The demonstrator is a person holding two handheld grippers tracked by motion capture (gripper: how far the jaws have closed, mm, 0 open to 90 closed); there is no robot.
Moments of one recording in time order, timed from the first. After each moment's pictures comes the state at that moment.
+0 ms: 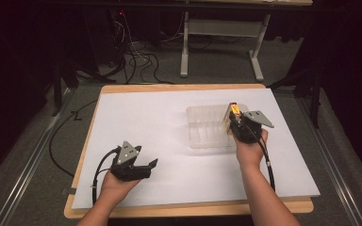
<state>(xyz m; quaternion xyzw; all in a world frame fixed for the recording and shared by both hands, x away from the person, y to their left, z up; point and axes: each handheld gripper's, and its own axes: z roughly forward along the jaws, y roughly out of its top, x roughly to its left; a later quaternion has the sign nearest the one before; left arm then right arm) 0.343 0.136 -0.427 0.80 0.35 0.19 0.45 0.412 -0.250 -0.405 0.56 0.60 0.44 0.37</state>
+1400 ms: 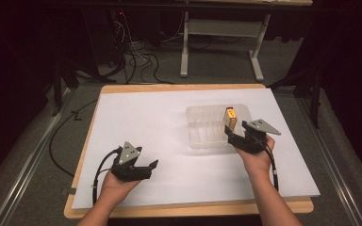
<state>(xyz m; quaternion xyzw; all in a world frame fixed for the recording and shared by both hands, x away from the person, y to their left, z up) 0.343 0.135 -0.429 0.80 0.35 0.19 0.44 0.383 -0.266 -0.414 0.52 0.66 0.45 0.31</state>
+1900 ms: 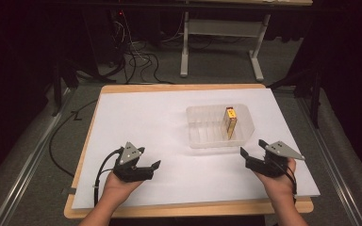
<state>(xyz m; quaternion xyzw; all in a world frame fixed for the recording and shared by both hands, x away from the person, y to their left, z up) 0.342 0.129 -0.429 0.80 0.34 0.17 0.46 0.311 -0.308 -0.425 0.50 0.69 0.43 0.31</state>
